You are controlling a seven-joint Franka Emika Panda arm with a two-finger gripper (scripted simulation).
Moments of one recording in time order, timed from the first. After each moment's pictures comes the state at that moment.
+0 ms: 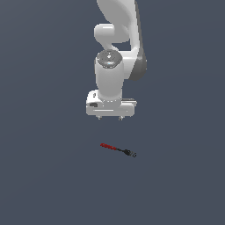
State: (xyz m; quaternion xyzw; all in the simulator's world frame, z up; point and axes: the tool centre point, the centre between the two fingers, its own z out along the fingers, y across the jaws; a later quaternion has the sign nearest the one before) arm -0.010 -0.009 0.172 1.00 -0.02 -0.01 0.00
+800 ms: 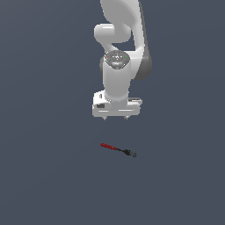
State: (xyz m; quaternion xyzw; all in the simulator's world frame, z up) arm -0.010 0.016 0.170 1.00 0.02 -0.01 -0.01
